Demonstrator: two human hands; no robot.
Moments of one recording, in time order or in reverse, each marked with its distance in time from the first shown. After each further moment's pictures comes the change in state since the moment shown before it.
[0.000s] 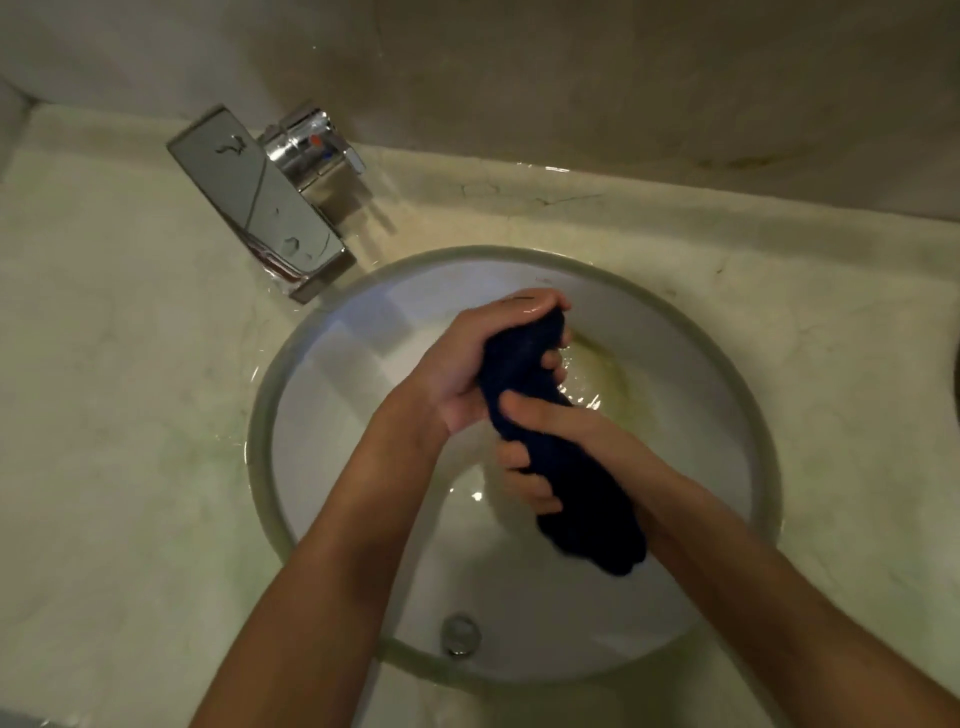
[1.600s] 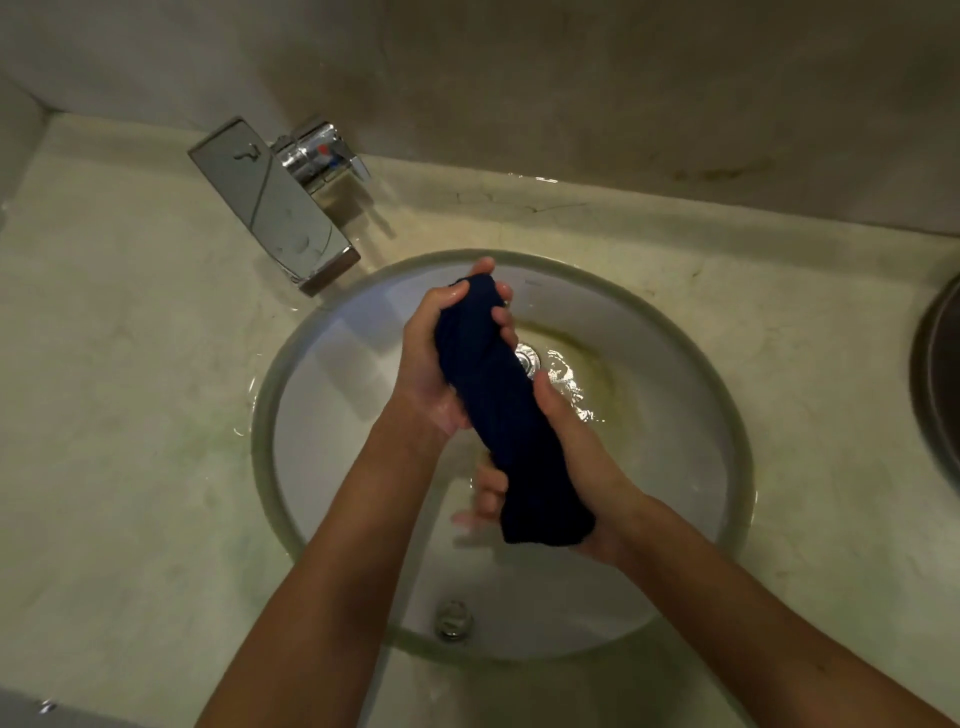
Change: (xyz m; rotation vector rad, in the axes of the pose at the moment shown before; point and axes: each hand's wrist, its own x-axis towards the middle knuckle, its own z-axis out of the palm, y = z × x) left_hand -0.006 -0.012 -0.016 -0.406 0.025 0.283; right_hand -0.004 0.030 0.005 0.171 -0.053 -0.034
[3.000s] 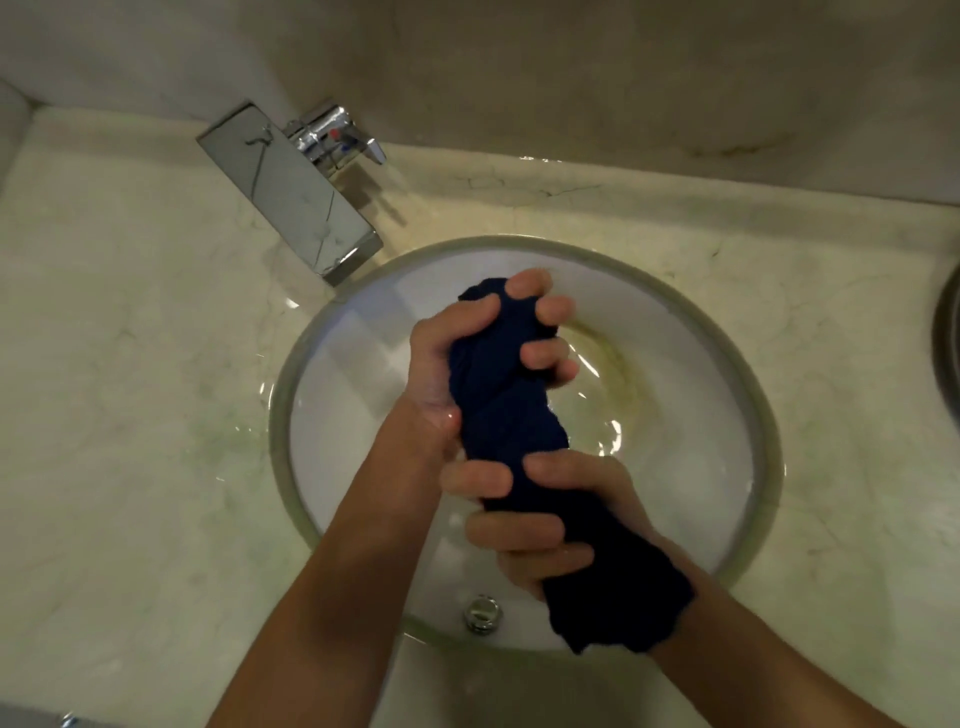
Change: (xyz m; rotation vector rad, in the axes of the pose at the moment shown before) left_hand -0.054 0.013 0.015 0.313 -0.345 -0.226; right_hand -0.017 0.011 0.047 0.296 -0.471 -0.012
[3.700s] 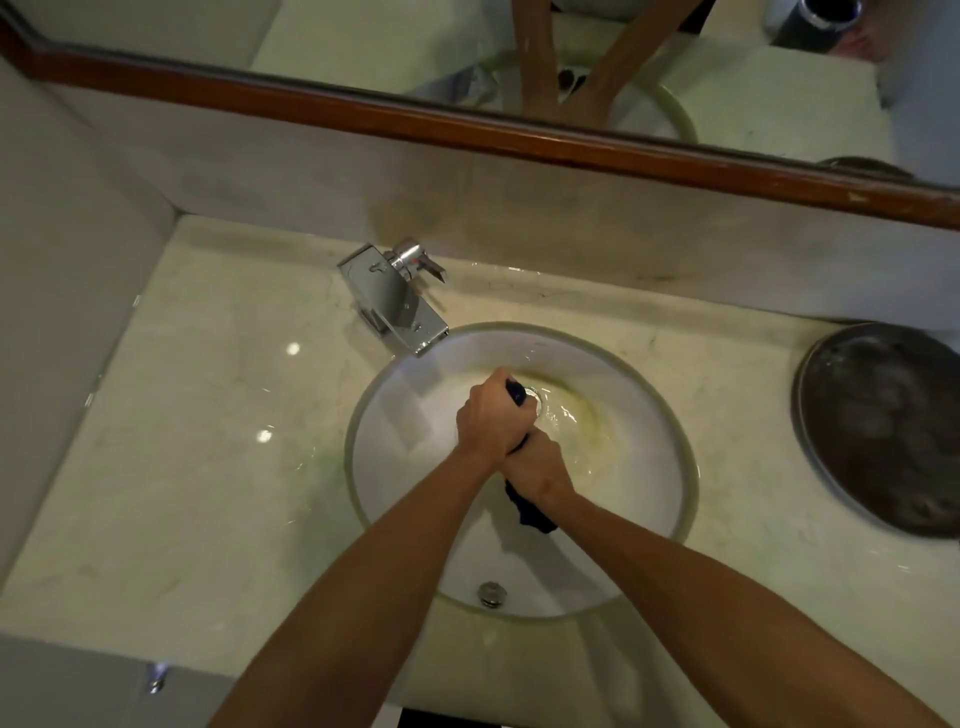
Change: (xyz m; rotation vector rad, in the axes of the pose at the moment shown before) left_hand 0.029 -0.012 -0.004 1.335 0.916 -0.150; right_hand 0.052 -0.005 -0.045 -1.379 1.264 -0.029
